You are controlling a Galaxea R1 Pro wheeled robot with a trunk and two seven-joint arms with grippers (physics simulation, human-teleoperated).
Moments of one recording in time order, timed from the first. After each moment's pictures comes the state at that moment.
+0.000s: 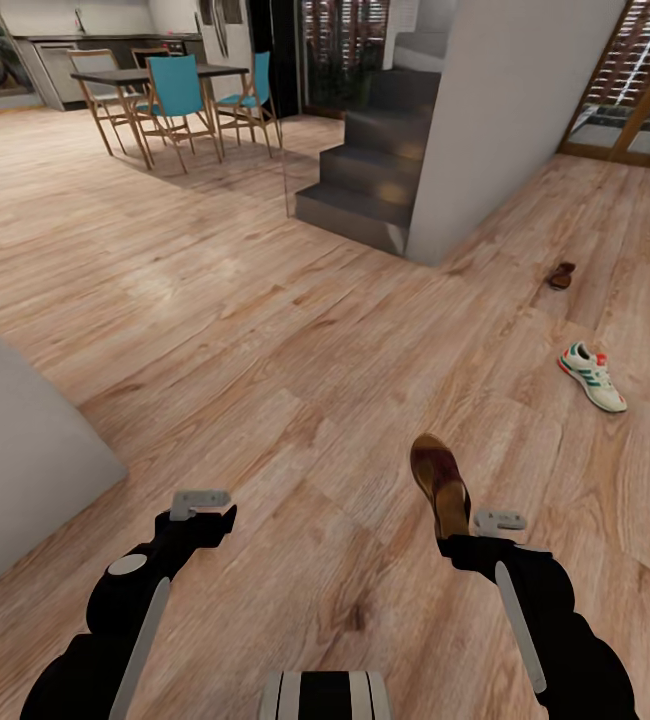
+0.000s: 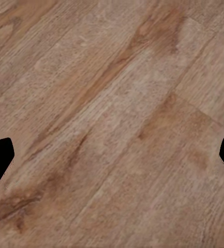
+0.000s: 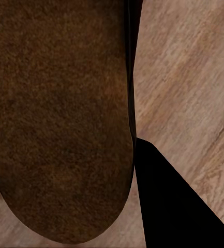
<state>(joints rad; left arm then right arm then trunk) -0.25 -0.03 -0.02 -1.62 0.00 0.67 0.00 -0.32 0.01 -0.09 -1.49 0.01 0.93 -0.01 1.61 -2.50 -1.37</state>
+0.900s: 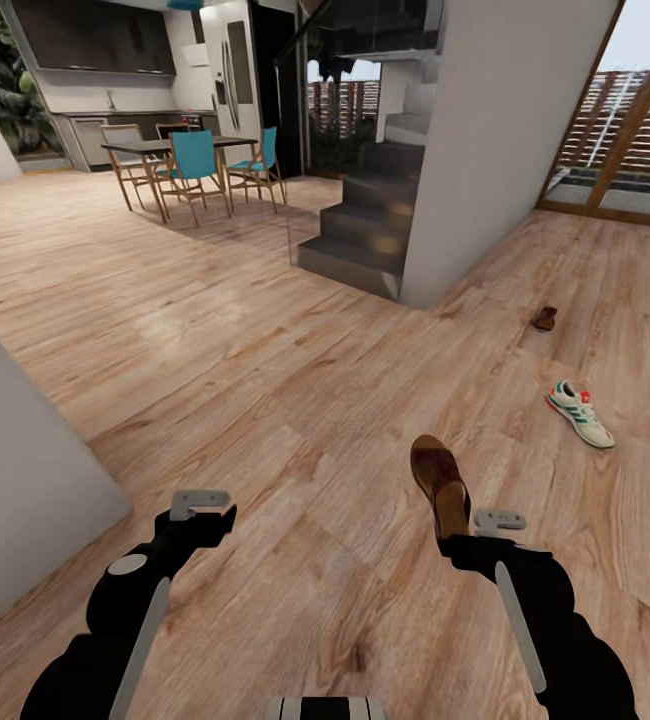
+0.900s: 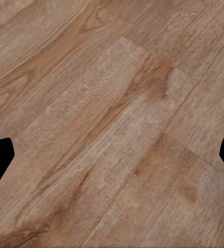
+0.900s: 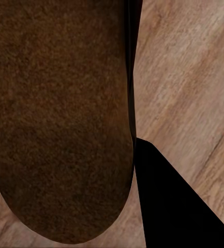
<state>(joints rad) -0.25 -0.03 -0.02 -1.62 0.00 0.67 0.00 -0.32 0.01 -0.09 -1.49 0.01 0.93 -0.01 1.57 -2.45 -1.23</state>
